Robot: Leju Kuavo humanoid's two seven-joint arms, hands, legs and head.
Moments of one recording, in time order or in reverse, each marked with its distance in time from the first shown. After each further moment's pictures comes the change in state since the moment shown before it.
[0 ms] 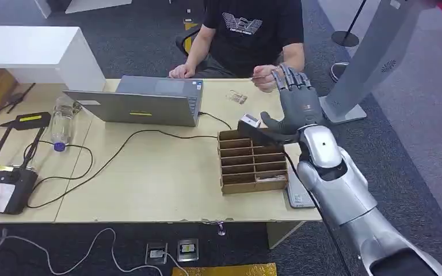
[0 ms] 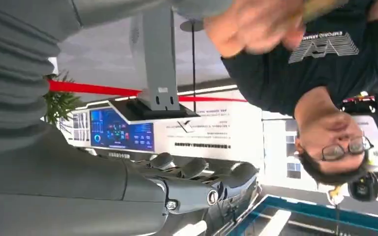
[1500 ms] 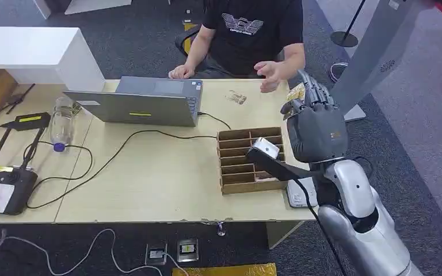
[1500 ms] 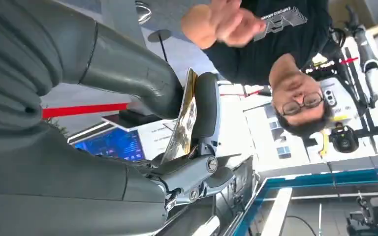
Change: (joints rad) left arm 0.011 -0.005 0.043 0.000 0.080 0.066 -0.014; right arm 0.277 -0.116 -0.053 -0.601 -0.118 0.072 0.112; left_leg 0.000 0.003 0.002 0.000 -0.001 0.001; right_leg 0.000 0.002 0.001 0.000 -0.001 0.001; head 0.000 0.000
